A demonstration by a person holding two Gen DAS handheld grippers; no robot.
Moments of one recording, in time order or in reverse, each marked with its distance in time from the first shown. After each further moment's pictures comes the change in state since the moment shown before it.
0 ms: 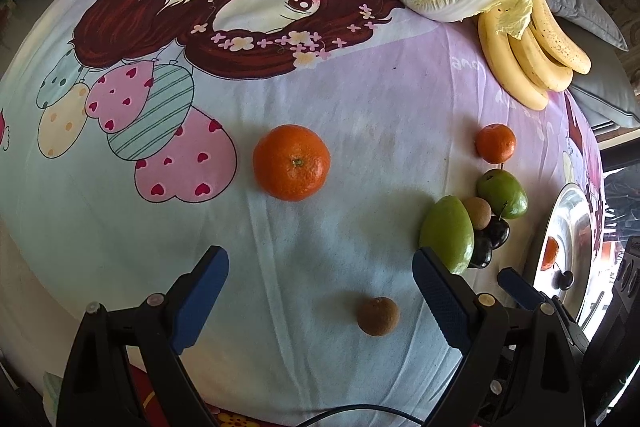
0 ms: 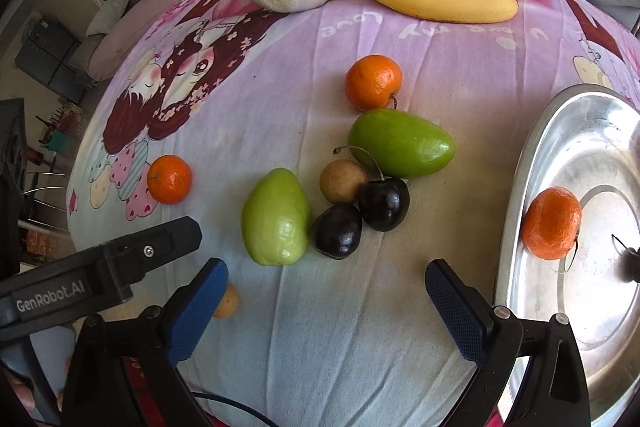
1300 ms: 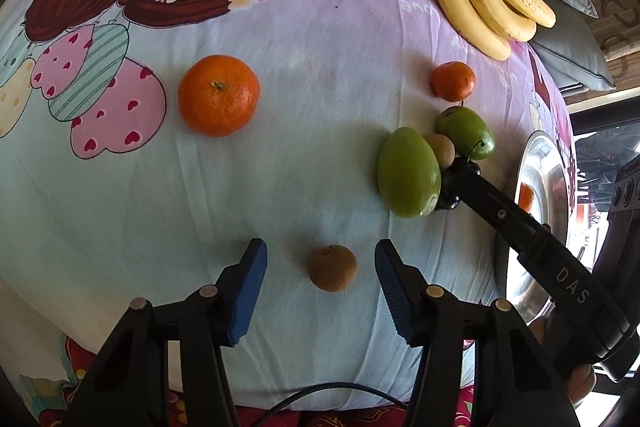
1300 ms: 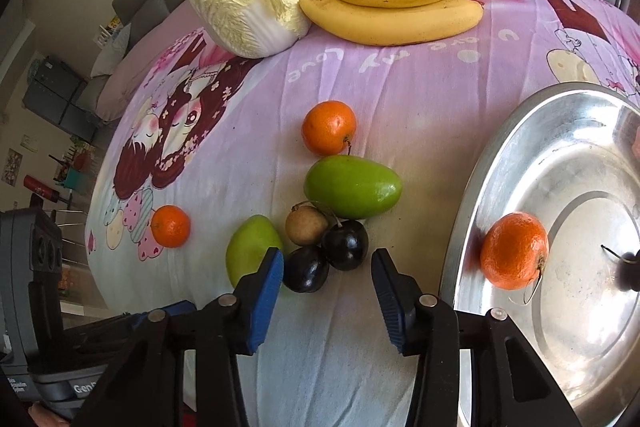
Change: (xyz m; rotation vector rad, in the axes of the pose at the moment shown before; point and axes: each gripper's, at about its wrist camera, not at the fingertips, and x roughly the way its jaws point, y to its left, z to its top) left arm 0.019 -0.023 -0.024 0.072 0.103 -0.129; right arm -0.017 -0.032 0.010 0.094 -0.088 0.067
